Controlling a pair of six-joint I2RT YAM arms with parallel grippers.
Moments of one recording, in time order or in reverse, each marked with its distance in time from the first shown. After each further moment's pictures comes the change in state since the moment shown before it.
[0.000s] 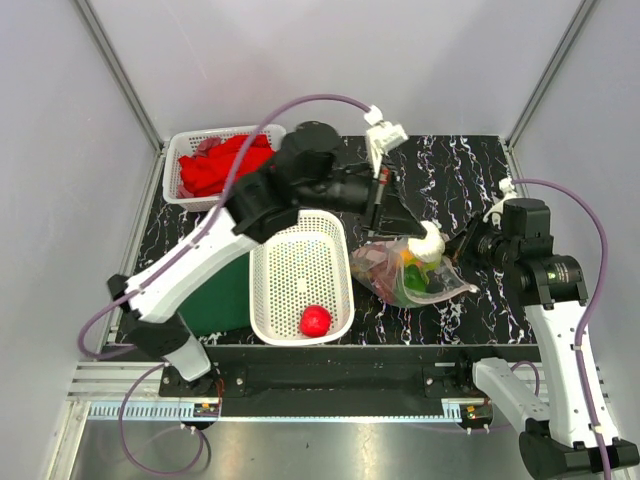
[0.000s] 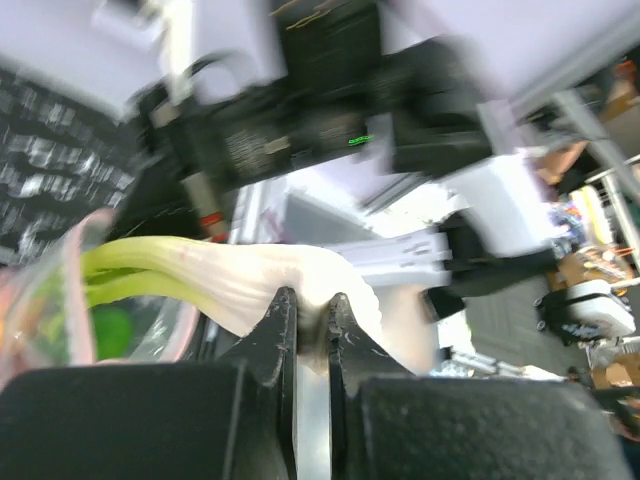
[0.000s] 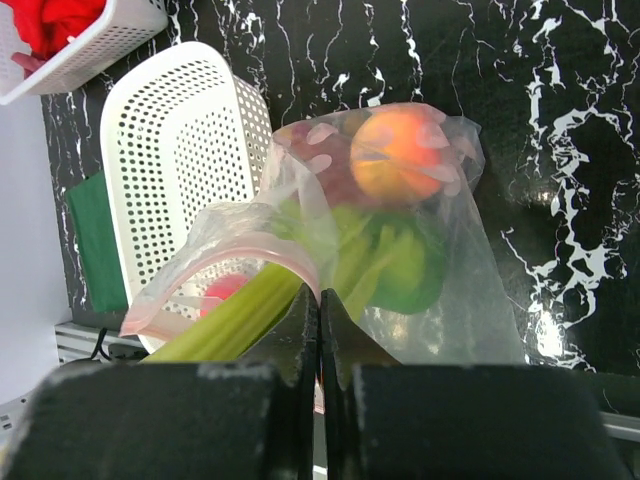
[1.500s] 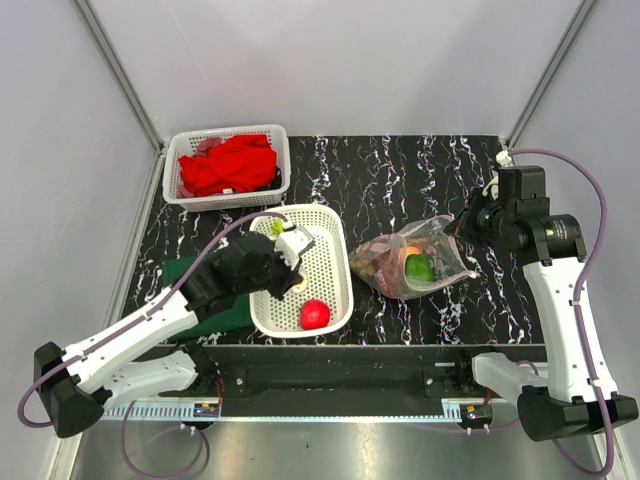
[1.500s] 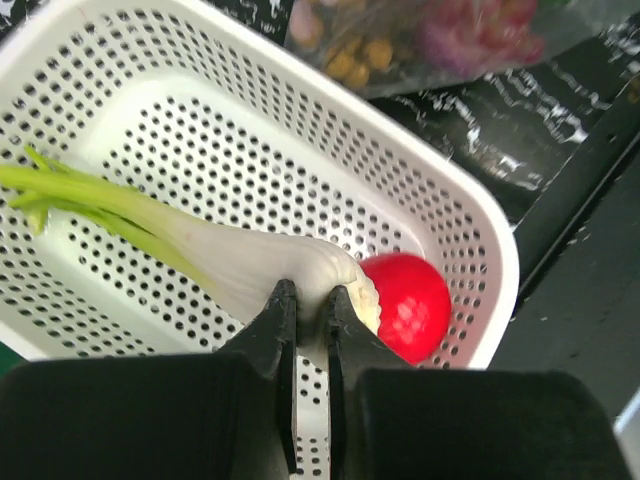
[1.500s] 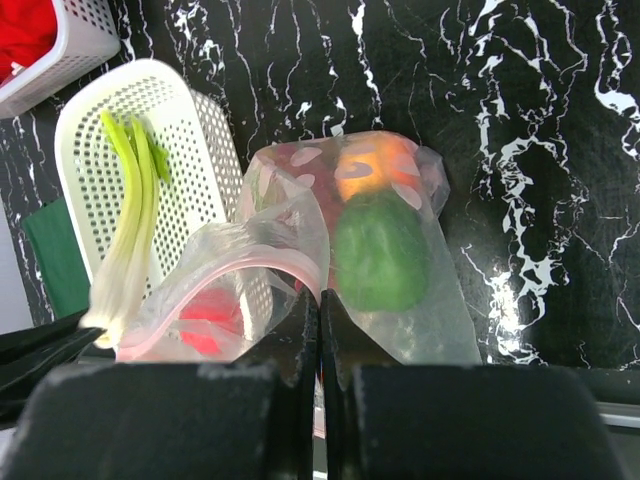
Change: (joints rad) left arm 0.152 -0.669 -1.175 0.095 -0.563 0.481; right arm 0.000 0.221 0.219 -0.093 0.098 -0.043
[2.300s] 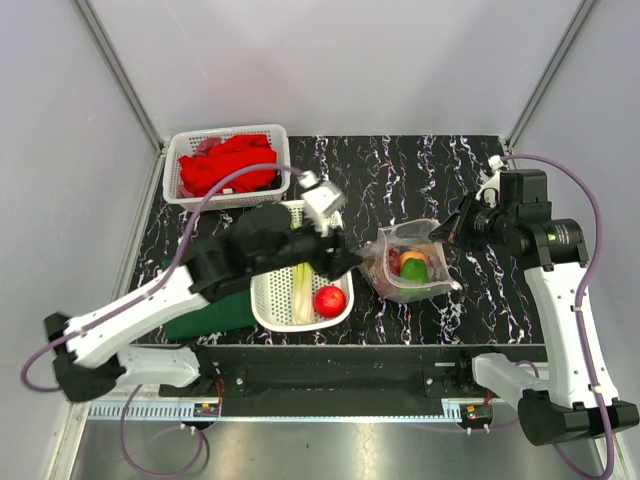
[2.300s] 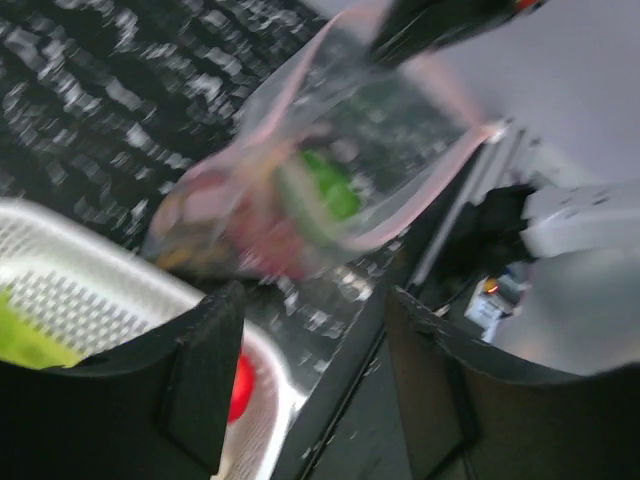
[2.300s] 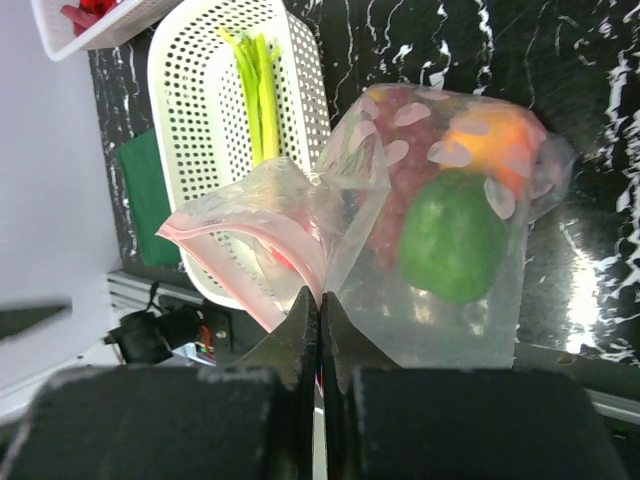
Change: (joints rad) left arm -0.163 0.121 0.345 0.057 0.015 -0.254; right arm 0.000 -0.028 -0.011 -0.010 -0.224 0.026
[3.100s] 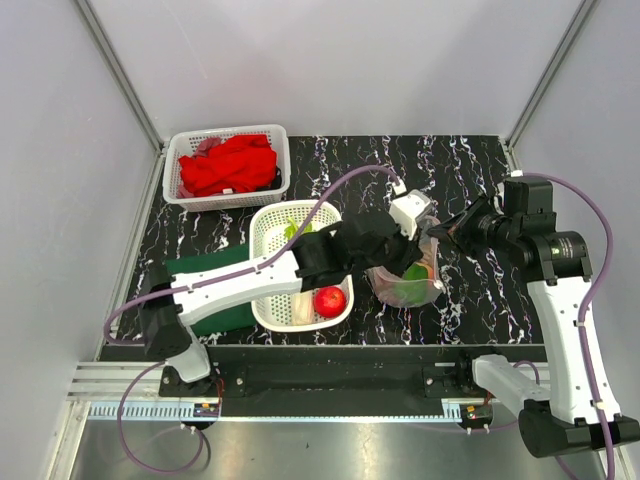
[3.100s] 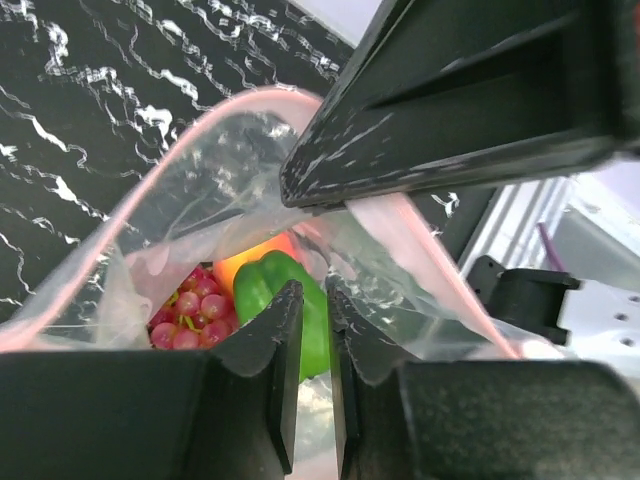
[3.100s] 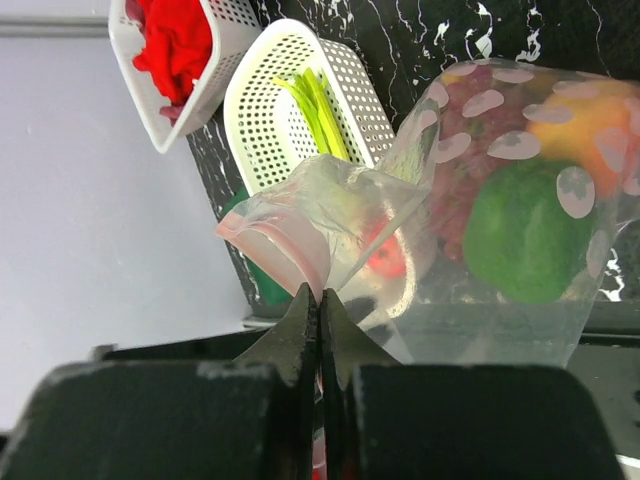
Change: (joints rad) left arm -0.173 0.538 0.312 0.192 -0.165 -0.037; right arm 0.000 -0.058 -0.039 0.042 0.018 0.417
